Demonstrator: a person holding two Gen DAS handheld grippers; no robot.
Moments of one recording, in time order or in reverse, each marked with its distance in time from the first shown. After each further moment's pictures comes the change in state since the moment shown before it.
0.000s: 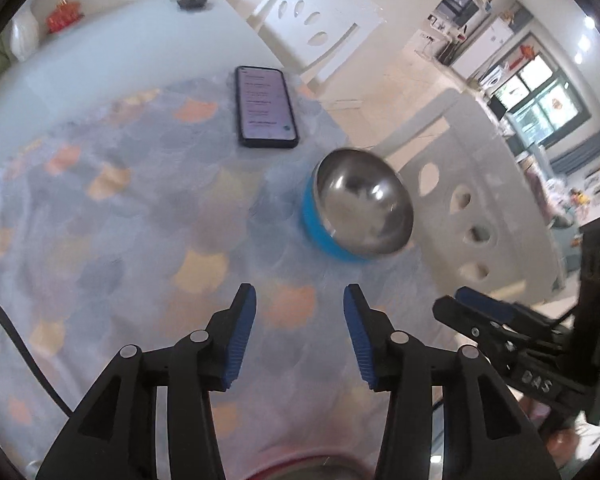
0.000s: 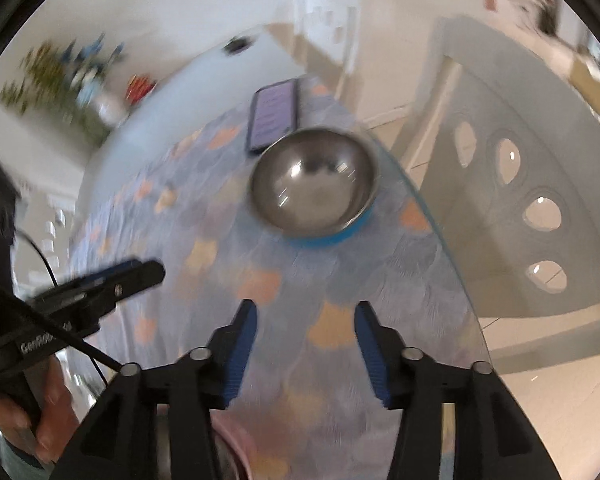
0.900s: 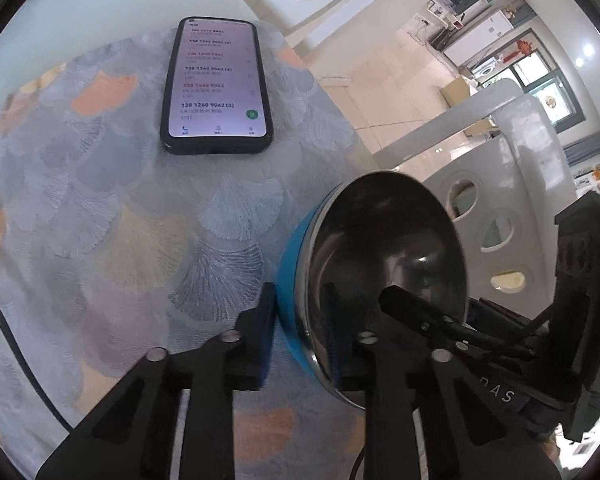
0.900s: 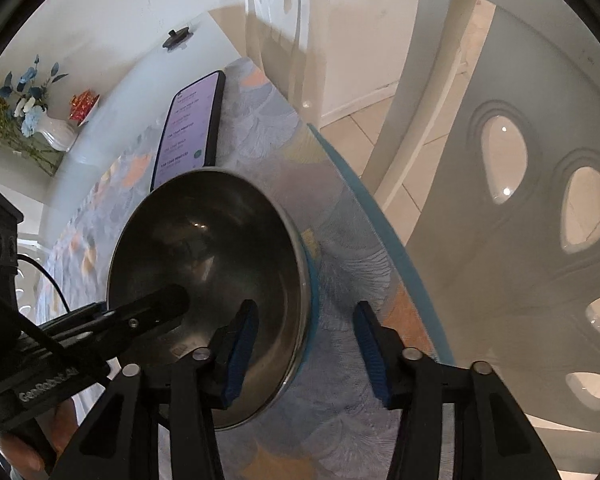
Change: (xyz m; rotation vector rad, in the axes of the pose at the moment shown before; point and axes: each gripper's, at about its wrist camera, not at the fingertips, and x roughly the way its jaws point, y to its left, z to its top) left arm 0.123 -0.006 0.055 -0.001 0.093 -0.063; right arm 0.113 -0.049 0.077 0.045 0.072 -0.018
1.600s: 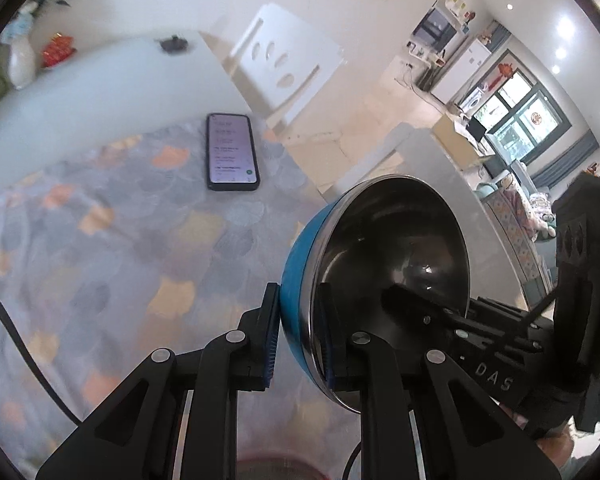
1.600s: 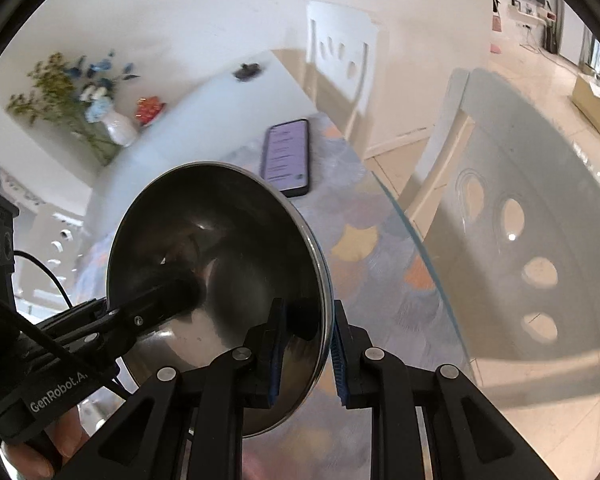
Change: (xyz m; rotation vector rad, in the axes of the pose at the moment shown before) left arm -0.171 -0.043 -0.091 0.053 -0.233 0.040; right arm -0.141 0.072 -0.065 -0.117 -0.132 0.027
